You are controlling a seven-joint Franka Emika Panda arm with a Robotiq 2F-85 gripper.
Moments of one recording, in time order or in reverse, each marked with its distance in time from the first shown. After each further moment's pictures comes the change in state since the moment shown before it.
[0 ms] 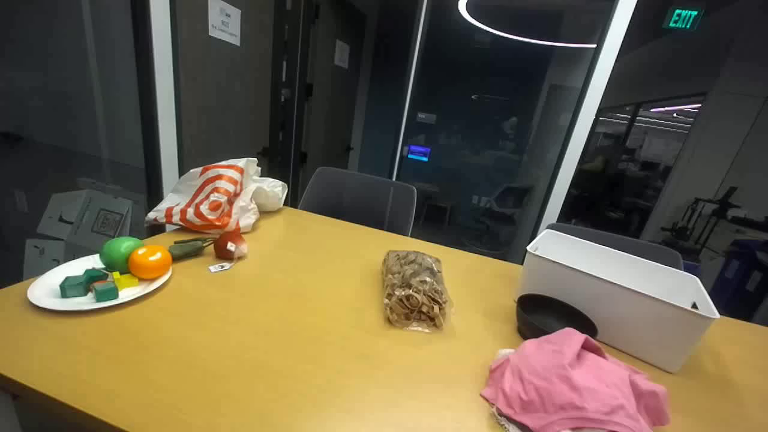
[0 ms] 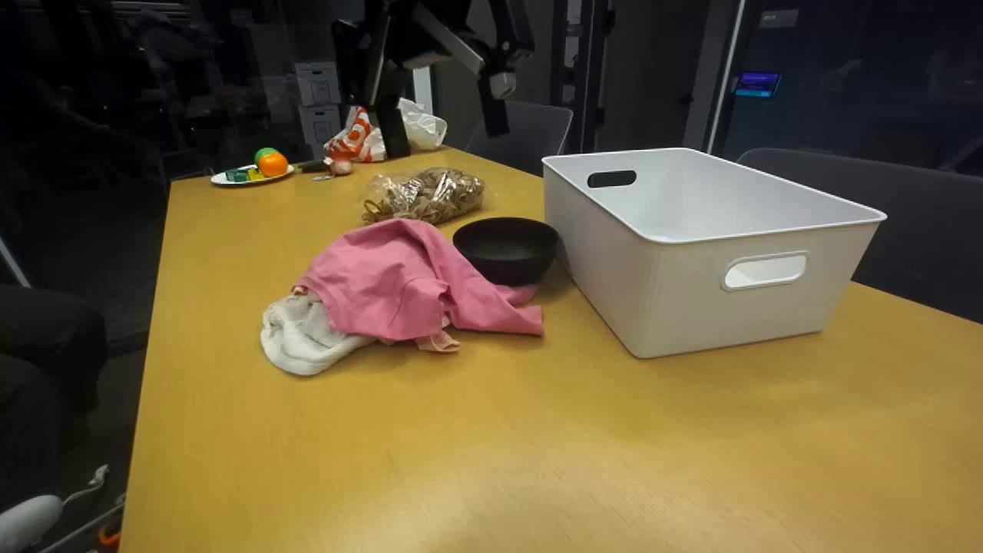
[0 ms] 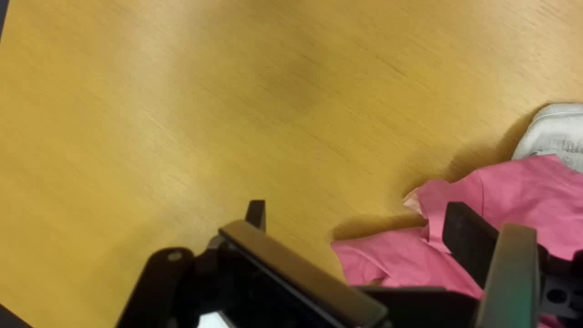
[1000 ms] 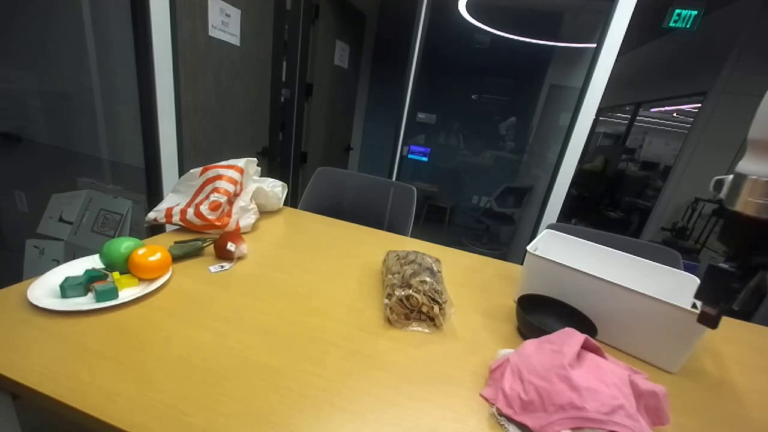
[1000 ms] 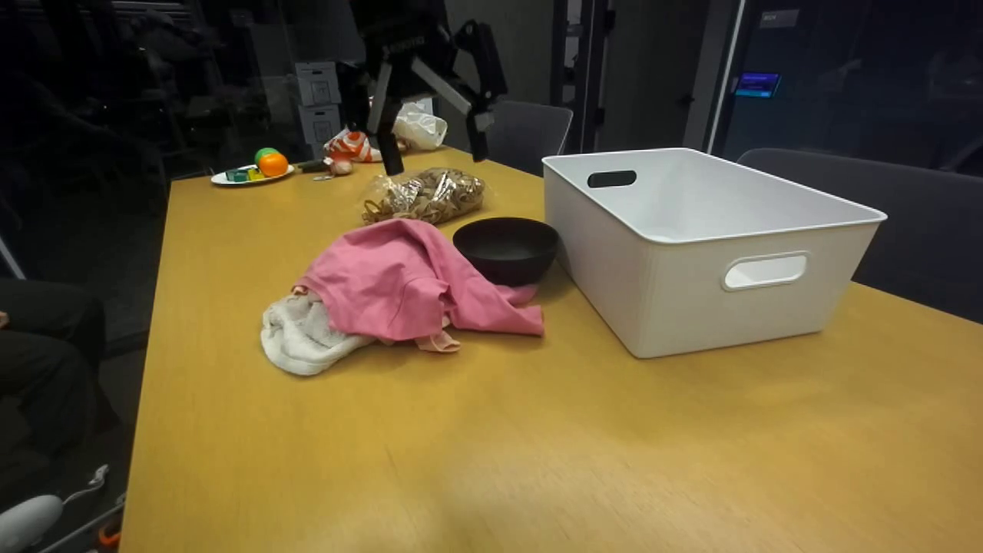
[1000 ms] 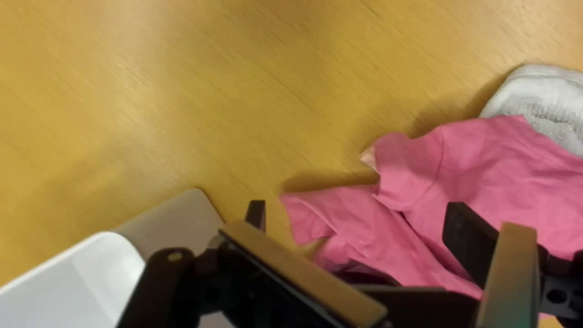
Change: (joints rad) arm 0.096 0.100 0.006 0.002 0.040 0.136 -0.021
